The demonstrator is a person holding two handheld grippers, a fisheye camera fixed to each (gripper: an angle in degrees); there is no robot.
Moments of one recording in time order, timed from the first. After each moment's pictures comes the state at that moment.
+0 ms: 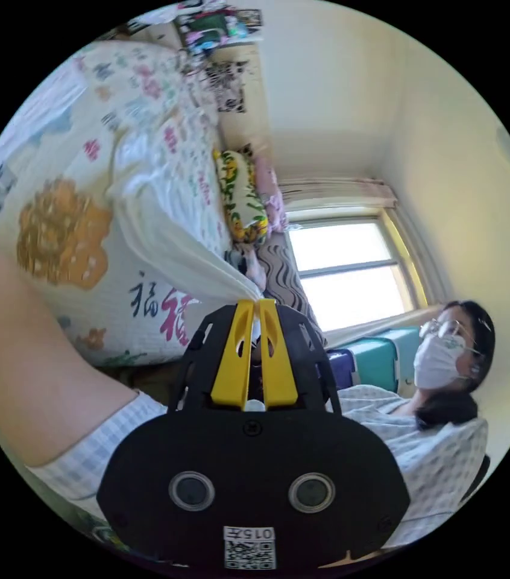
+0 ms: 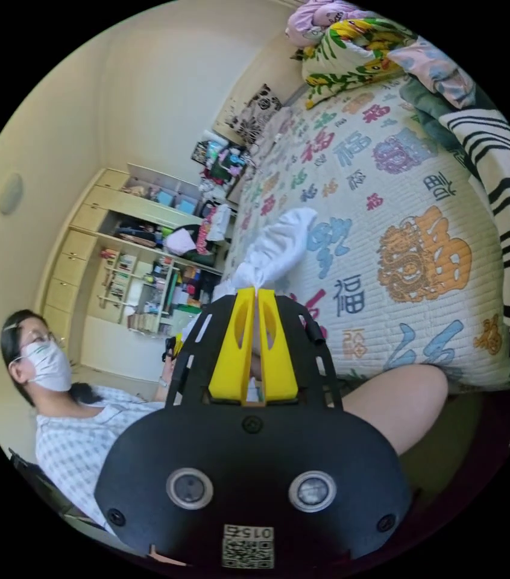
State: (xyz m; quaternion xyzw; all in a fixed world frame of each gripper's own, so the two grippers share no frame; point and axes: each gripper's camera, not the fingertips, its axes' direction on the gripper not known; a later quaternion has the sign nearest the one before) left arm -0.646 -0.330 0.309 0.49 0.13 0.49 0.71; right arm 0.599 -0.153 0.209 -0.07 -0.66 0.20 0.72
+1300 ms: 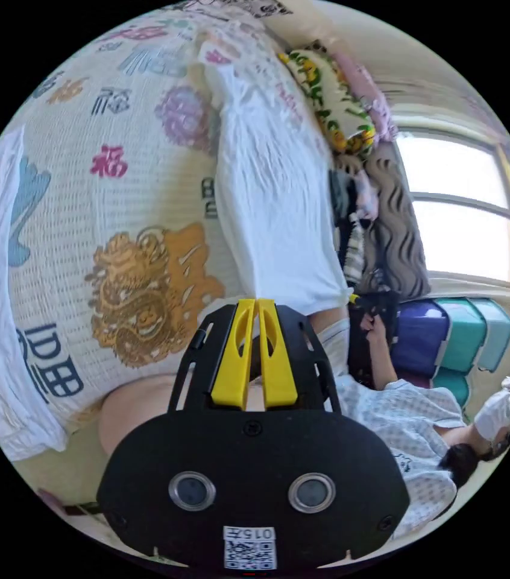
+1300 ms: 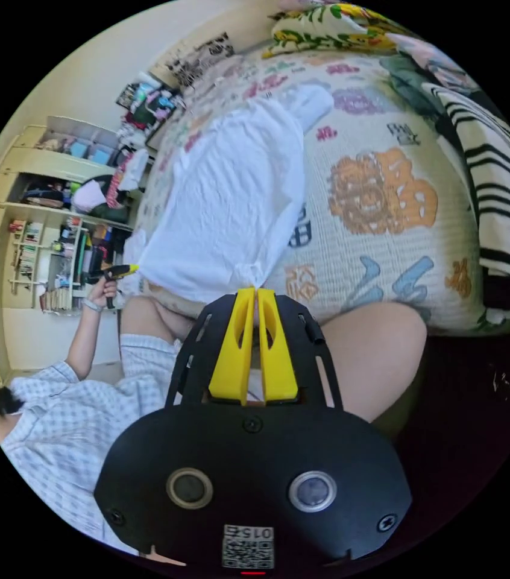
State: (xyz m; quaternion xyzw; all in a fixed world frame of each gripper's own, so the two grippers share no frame) left arm -0.556 -0.614 0.224 0.35 -0.20 0.34 0.85; right arm 0.490 -0.137 0.245 -0.25 -0.47 0.09 0.84
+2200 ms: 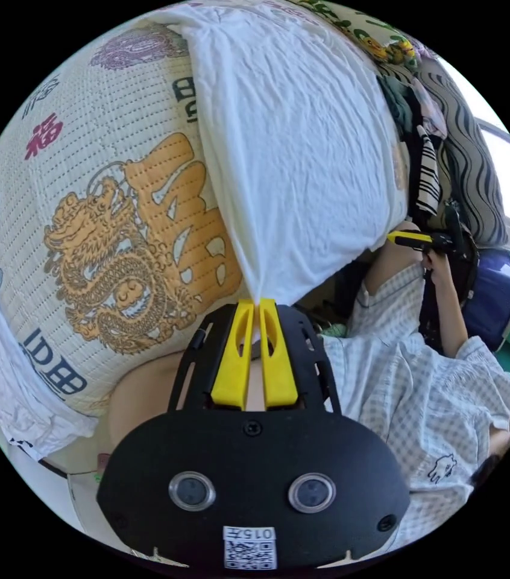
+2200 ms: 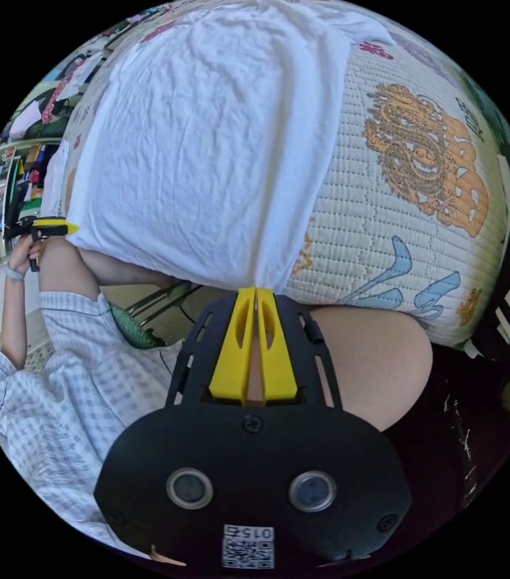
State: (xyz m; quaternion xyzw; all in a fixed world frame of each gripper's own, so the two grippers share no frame) left arm -0.526 -0.888 0.301 0.25 -0.40 0.28 0.84; right arm 0.421 -0.181 0.379 -0.40 -0.36 -0.08 0.84
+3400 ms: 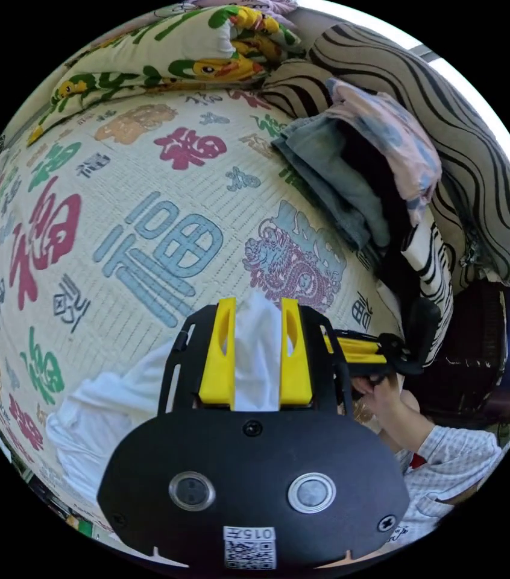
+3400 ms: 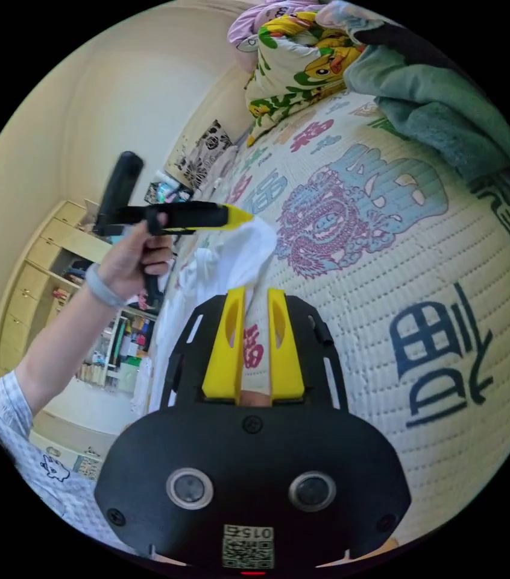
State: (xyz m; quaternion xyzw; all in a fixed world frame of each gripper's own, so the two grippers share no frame) left arm -0.026 -1.430 0.457 0.27 -0.53 0.45 0.67; right arm 0.667 -0.317 0.622 -0.02 -0.58 0.25 0.78
